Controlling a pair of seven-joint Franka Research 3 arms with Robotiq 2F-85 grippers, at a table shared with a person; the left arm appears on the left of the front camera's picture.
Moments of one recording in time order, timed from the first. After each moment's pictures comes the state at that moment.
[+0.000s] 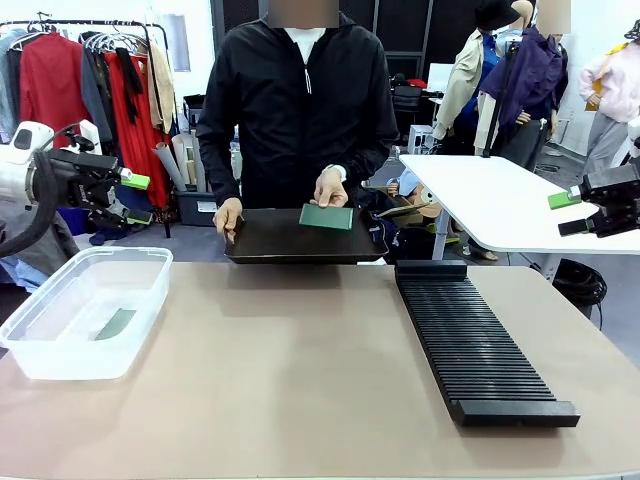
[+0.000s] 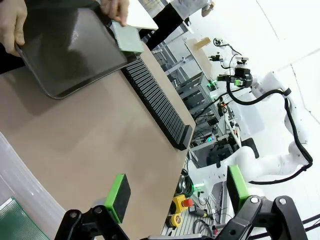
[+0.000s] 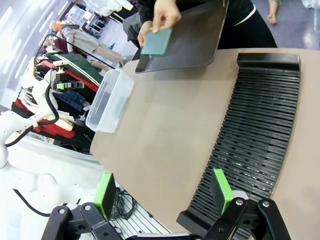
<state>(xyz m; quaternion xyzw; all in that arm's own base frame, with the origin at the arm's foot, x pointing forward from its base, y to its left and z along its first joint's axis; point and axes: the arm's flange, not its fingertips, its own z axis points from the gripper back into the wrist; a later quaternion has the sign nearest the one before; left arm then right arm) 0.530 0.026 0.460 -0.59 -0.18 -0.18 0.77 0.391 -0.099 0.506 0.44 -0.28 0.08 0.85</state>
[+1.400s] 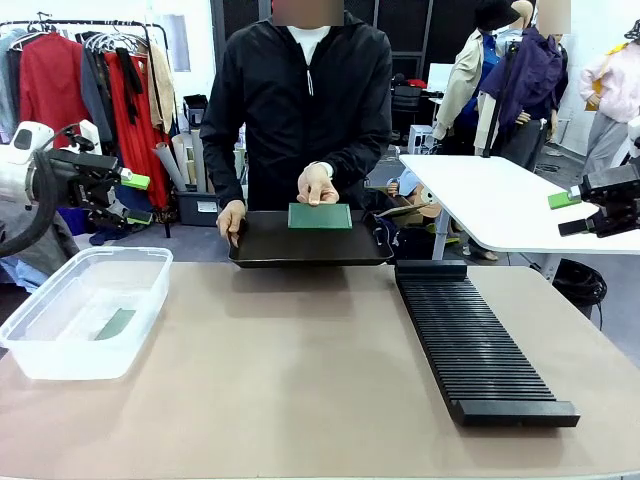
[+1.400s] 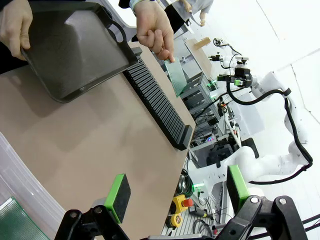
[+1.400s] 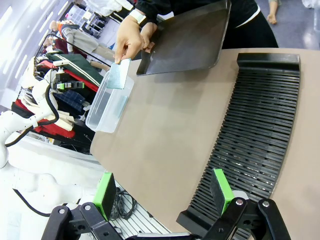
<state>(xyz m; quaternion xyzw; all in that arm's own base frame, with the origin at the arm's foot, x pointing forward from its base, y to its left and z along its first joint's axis) 0.530 0.026 0.460 -0.59 -0.18 -0.18 0.77 0.391 -0.099 0.506 0.44 -0.28 0.08 0.85</state>
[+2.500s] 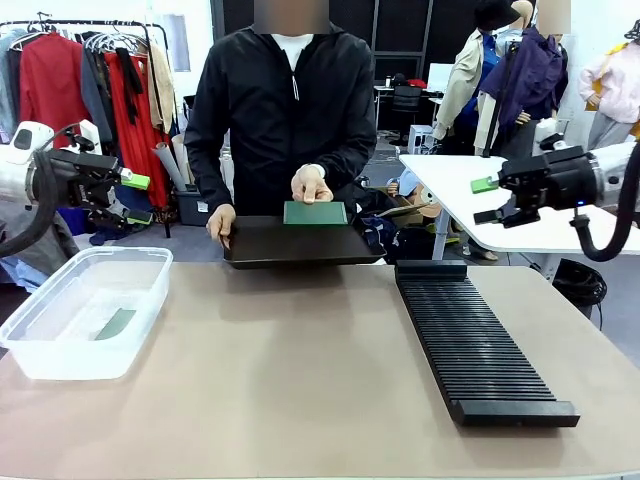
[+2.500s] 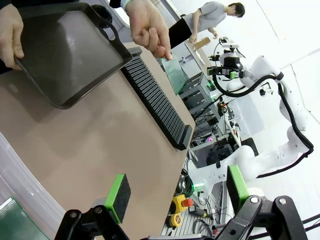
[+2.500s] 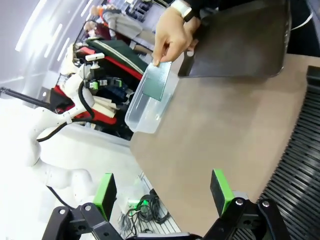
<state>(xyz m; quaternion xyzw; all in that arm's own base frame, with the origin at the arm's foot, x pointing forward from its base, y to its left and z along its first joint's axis) 0.529 0.025 0.460 -0.59 -0.18 -0.18 0.77 0.480 -0.010 0.481 0.54 -0.21 0.13 0.80</state>
